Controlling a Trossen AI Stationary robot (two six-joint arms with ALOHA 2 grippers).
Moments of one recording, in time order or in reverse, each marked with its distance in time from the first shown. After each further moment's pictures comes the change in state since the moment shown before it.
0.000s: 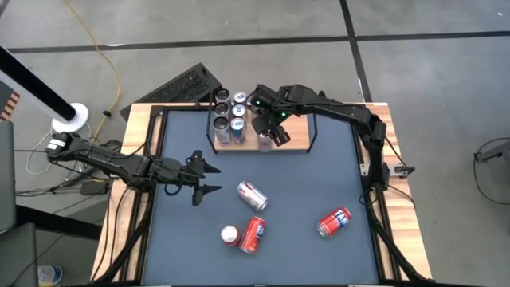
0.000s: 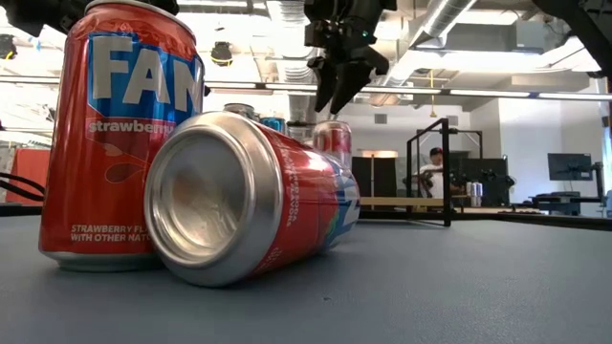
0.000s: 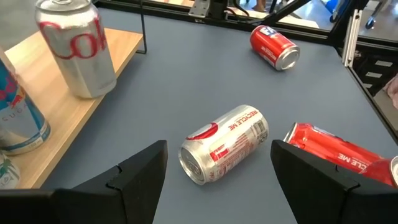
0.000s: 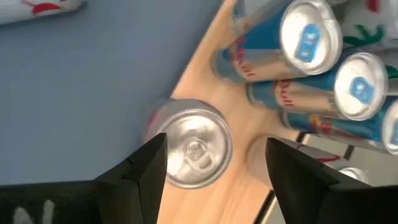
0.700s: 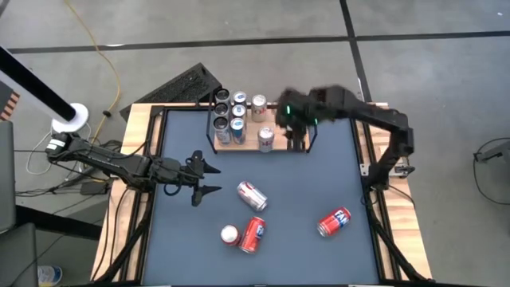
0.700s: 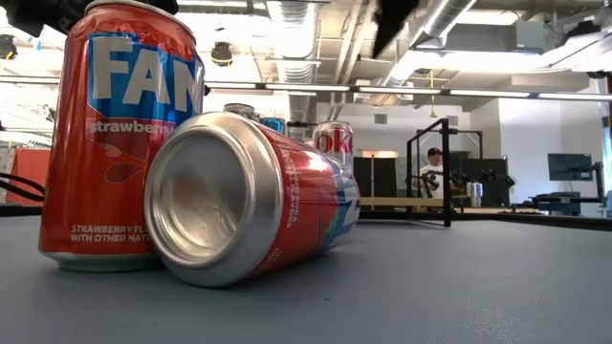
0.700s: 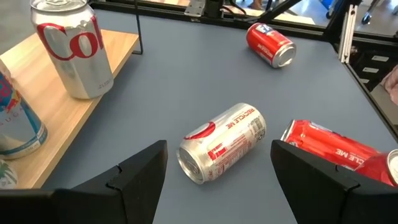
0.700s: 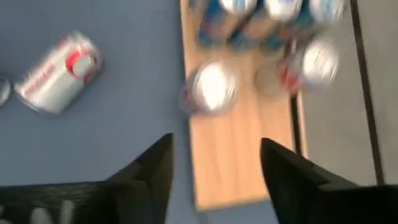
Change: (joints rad) left arm 0.000 -0.003 0.000 -0.002 0.014 0.020; right arm 0.135 -0.257 -0.020 -0.210 0.154 0.683
